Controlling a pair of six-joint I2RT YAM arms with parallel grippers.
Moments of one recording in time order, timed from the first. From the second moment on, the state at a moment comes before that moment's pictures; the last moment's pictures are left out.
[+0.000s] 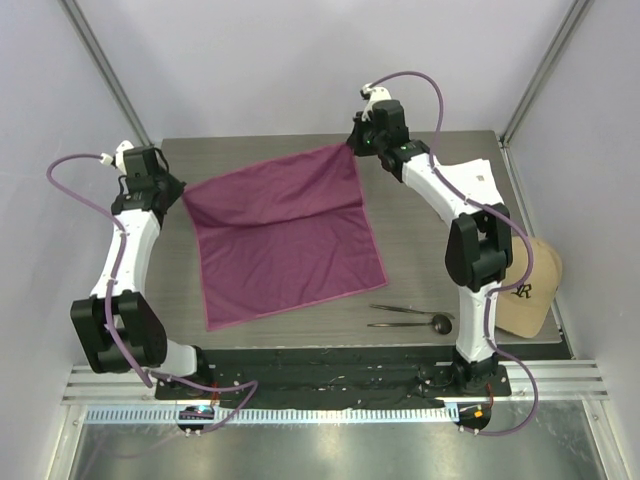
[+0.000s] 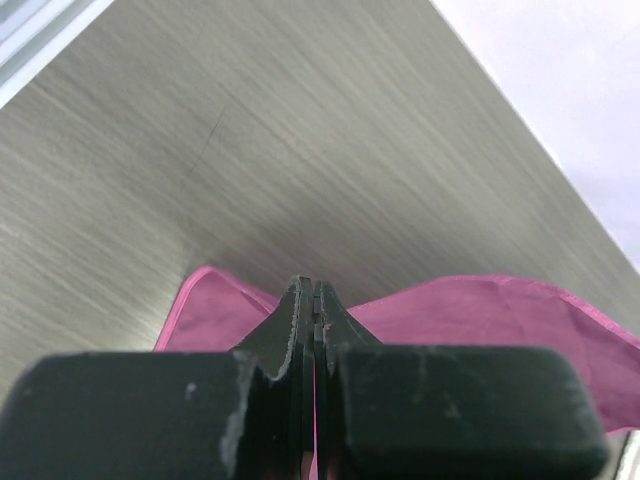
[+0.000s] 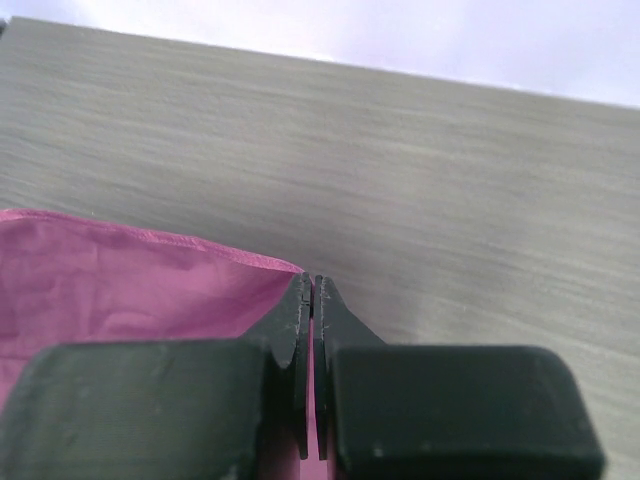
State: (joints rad) left arm 0.15 1.42 1.22 -0.40 -0.13 -0.65; right arm 0.38 2.04 1.82 -0.18 -0.05 0.21
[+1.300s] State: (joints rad) left arm 0.15 1.11 0.81 -0.71 -0.06 -0.87; right arm 0.36 1.47 0.88 -0.27 -0.15 0.39
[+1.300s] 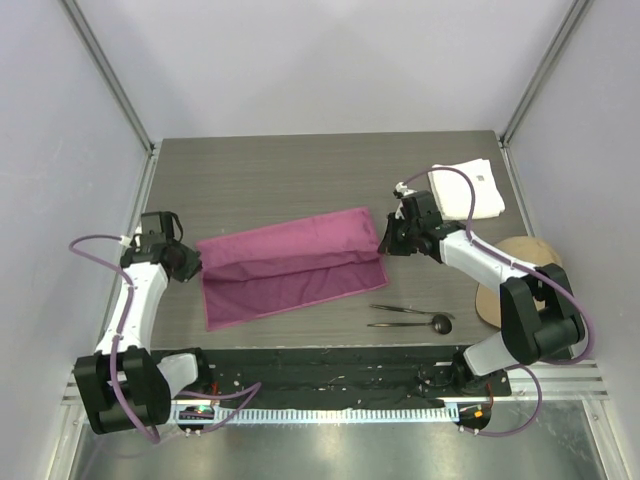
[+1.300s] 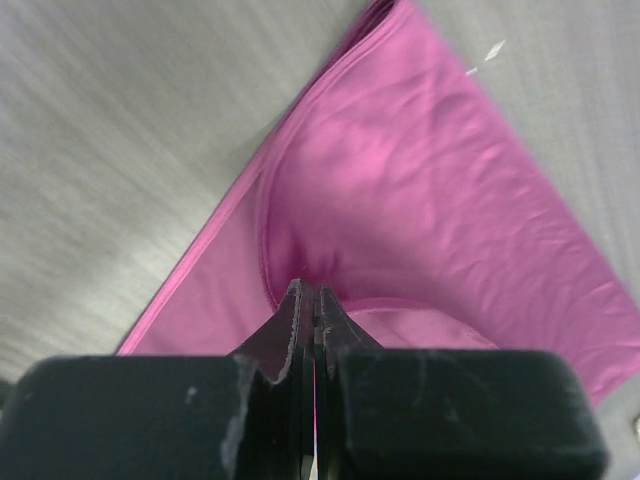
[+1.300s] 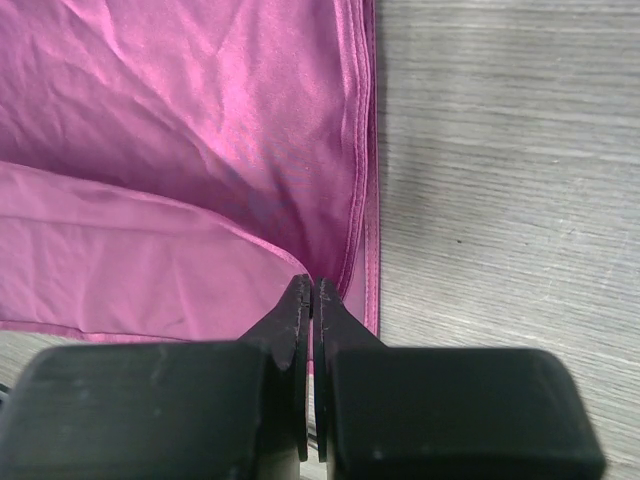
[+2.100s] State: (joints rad) left arm 0.15 1.08 0.79 -0.93 -0.14 -0.89; right arm 0.36 1.45 0.87 -0.27 -0.12 0.37
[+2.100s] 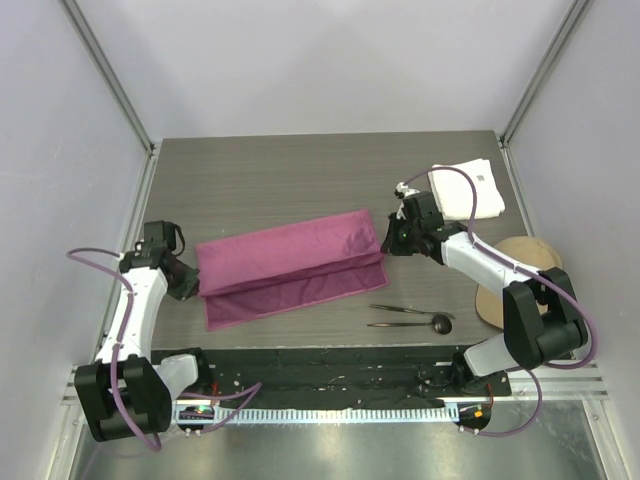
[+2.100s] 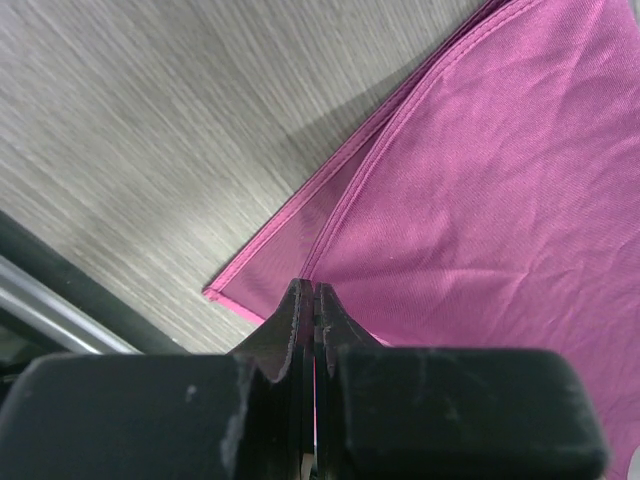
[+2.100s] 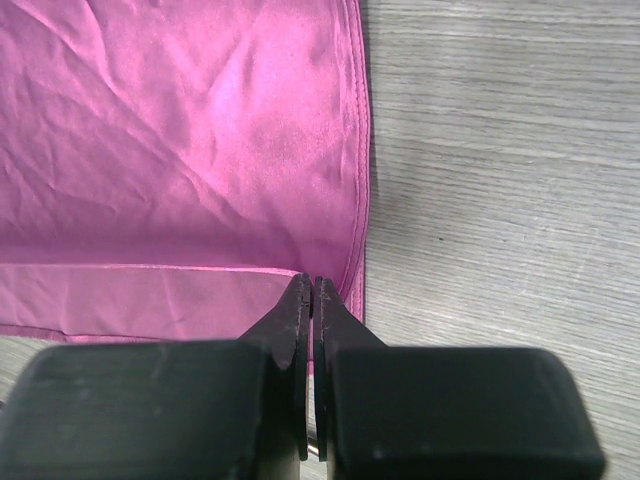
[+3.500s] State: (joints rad) left arm 0.15 1.17 0.72 -0.96 -0.09 -0.92; right arm 0.36 1.48 0.83 -0.29 -0.13 0.36
